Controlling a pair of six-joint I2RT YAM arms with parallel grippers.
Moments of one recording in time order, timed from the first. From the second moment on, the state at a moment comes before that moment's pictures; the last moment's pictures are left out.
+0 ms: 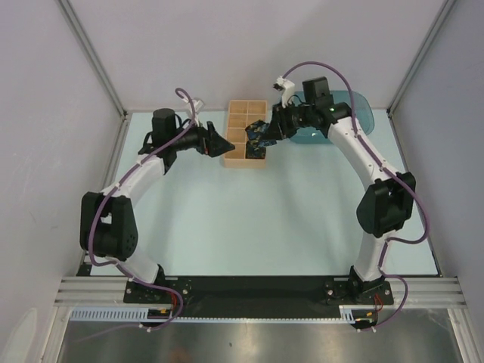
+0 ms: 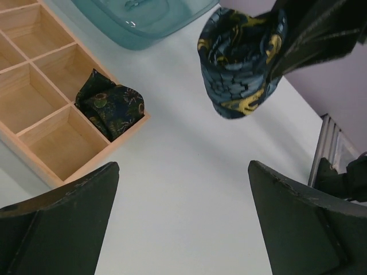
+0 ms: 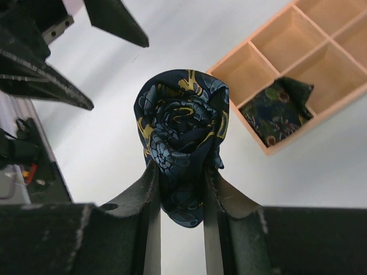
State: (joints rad) left arm -0.20 1.61 1.19 0.05 0.86 -0.23; right arm 0.33 1.87 1.85 -0.65 -0.74 -0.02
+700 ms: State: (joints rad) left arm -0.04 1.45 1.02 -0.02 0.79 -0.18; right arm 0.64 2.41 2.40 -0.93 -0.19 -0.70
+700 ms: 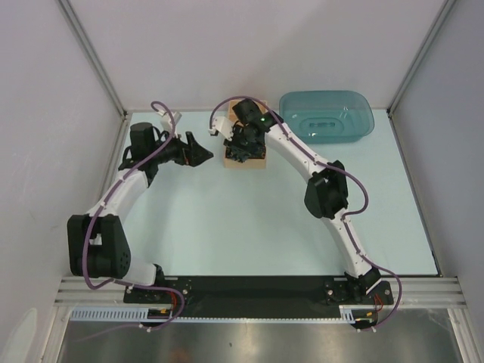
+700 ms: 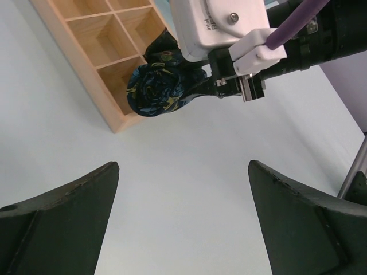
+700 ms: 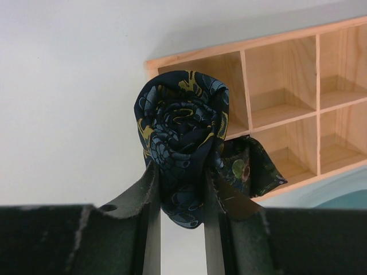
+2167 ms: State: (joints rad) left arm 0.07 1.36 0.88 0.06 0.74 -0.23; right arm 0.69 2.55 2.46 -0.88 -0.07 -1.01
